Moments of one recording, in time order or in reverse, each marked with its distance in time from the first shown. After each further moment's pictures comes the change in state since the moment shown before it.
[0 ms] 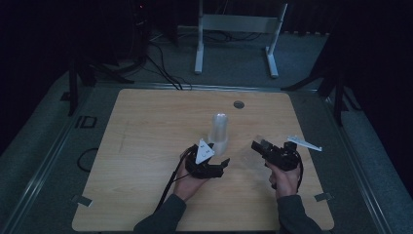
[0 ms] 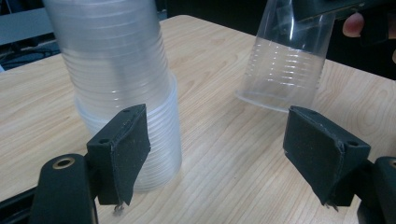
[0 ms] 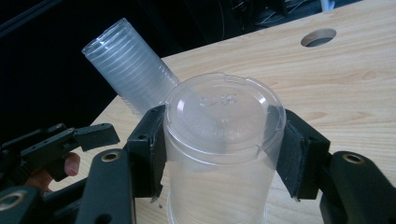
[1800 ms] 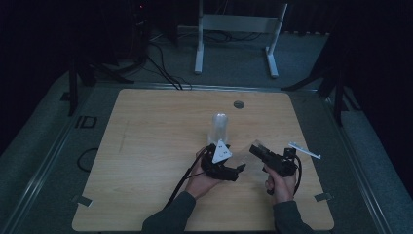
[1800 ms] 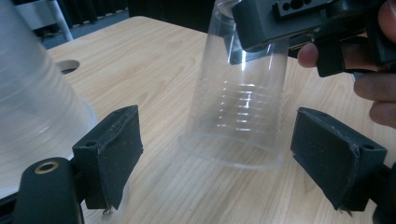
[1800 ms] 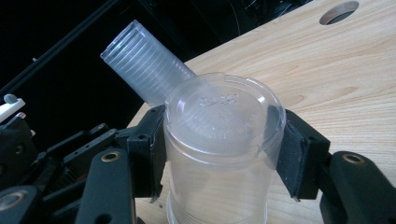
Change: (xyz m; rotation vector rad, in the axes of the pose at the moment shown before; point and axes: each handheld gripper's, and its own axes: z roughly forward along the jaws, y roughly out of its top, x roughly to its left) left arm -0.024 0.016 0.031 0.018 -0.134 0.058; right arm -0.003 -0.019 -0.001 -0.034 0.086 0.150
